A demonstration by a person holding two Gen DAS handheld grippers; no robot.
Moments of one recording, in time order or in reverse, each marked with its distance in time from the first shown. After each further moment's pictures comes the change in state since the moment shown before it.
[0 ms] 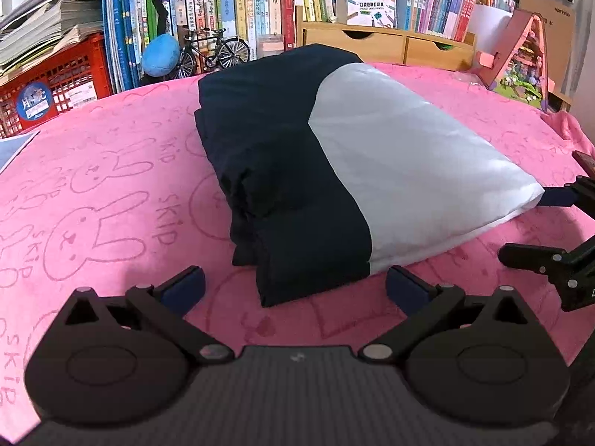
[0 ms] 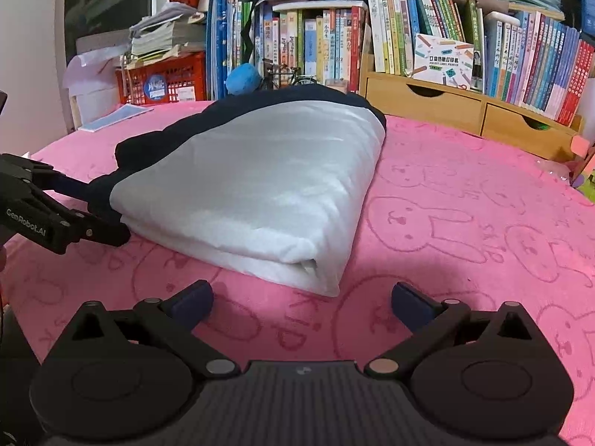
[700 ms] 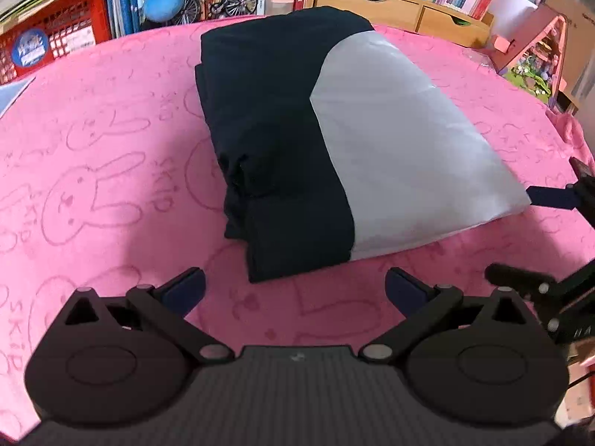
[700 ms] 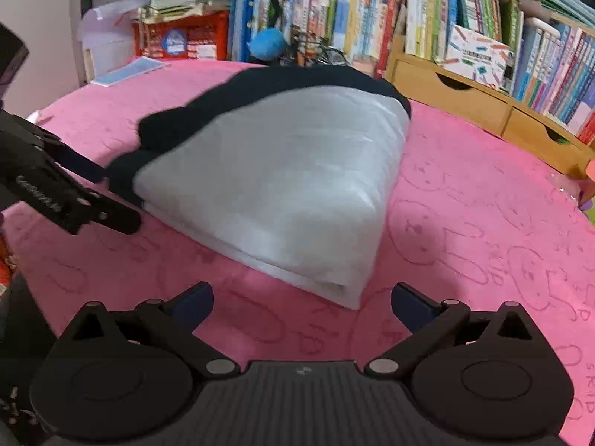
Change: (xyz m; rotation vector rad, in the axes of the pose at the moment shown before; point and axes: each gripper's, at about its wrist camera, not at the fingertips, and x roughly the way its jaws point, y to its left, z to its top) left arm -0.008 0.000 0.025 -0.093 0.222 -0.022; right arm -0.010 0.022 0.034 -0.119 0.161 0.017
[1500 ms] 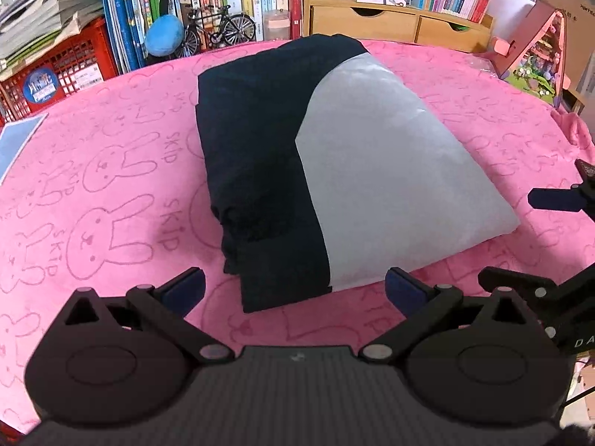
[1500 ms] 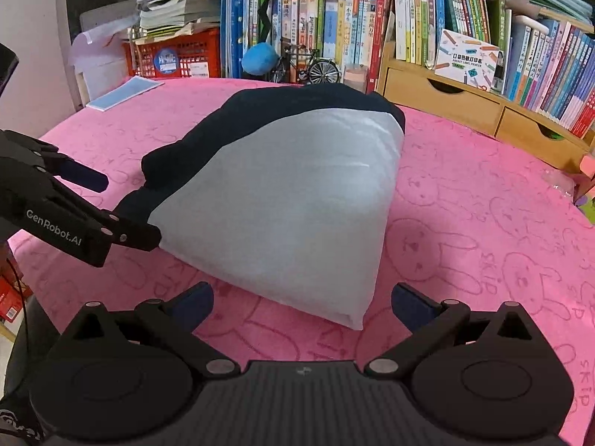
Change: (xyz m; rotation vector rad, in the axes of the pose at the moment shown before) left arm -0.014 -0.018 0.020 0.031 -0.035 0.061; right arm -0.014 -0.007 0.024 0.076 -0.002 0.001
